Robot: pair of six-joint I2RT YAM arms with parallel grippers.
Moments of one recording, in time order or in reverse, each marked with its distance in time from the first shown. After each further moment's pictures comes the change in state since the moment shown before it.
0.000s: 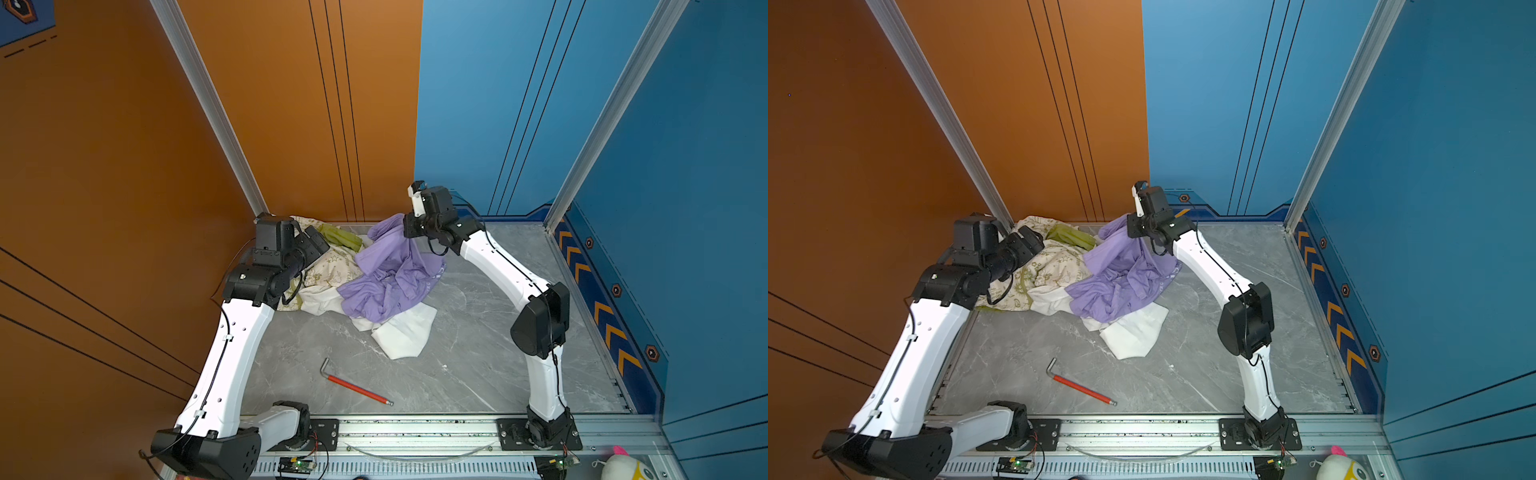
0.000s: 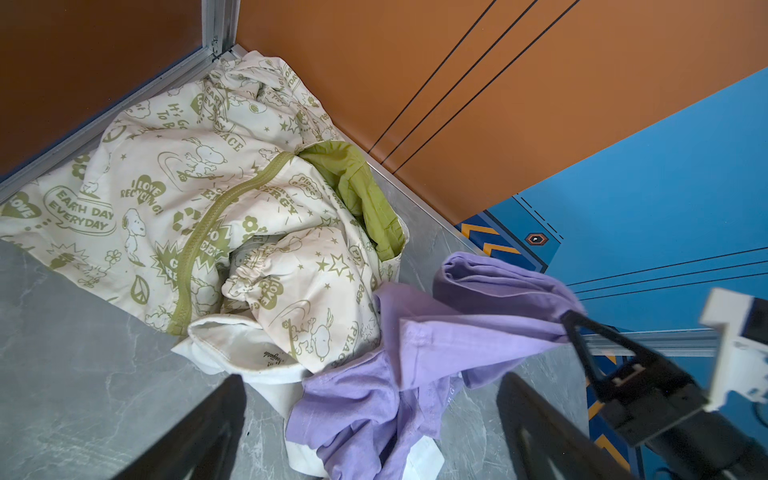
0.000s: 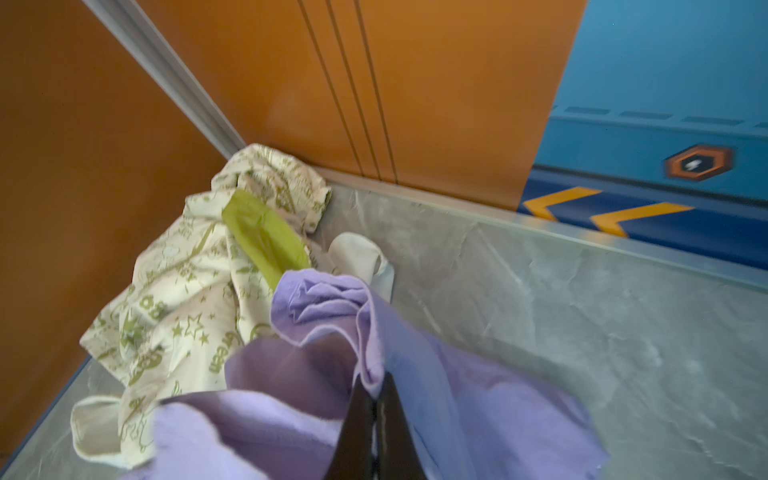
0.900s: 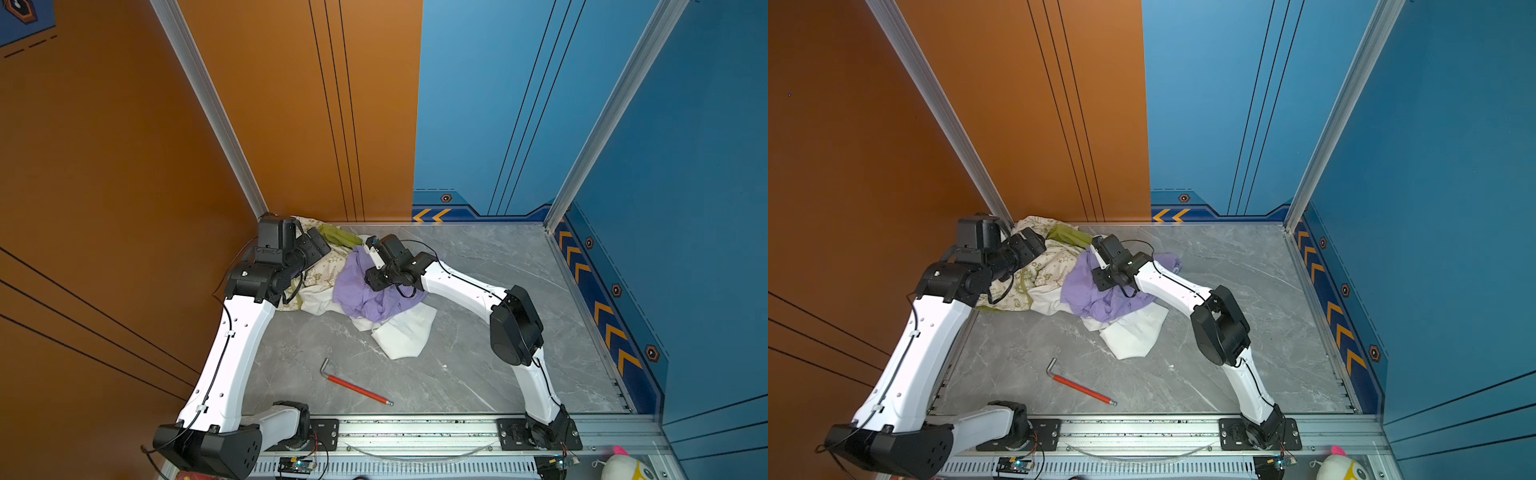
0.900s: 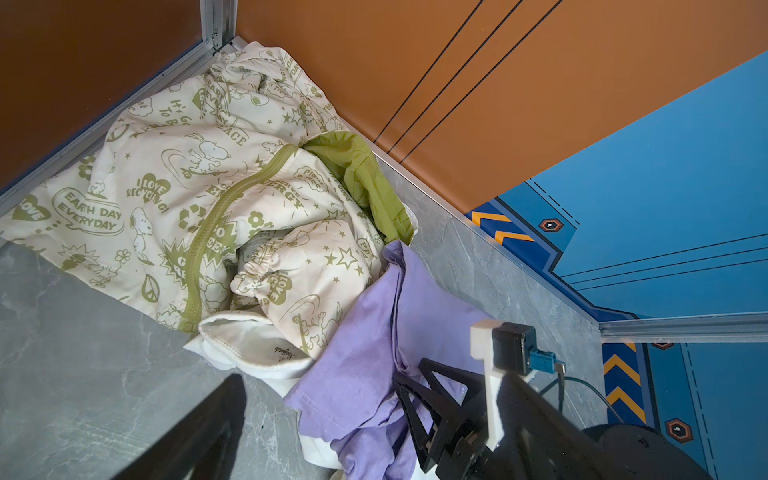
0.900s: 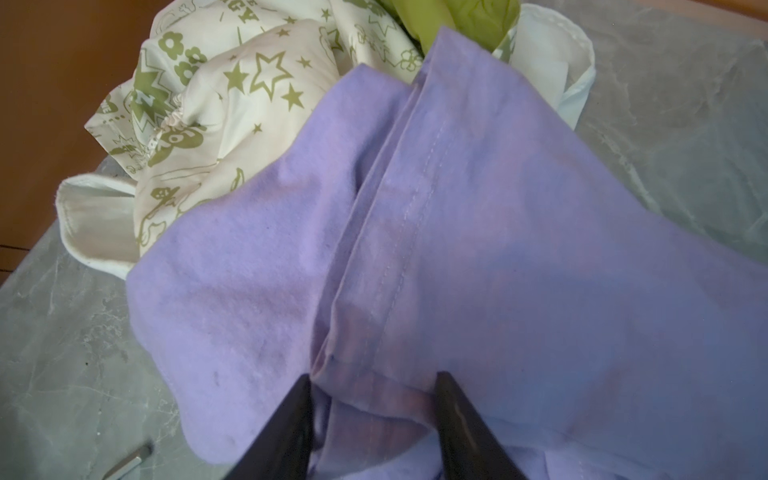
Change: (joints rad) left arm 0.003 0.019 0.003 -0.022 0.011 0.030; right arm 0.278 0.110 -0.204 -0.021 -0.045 -0.014
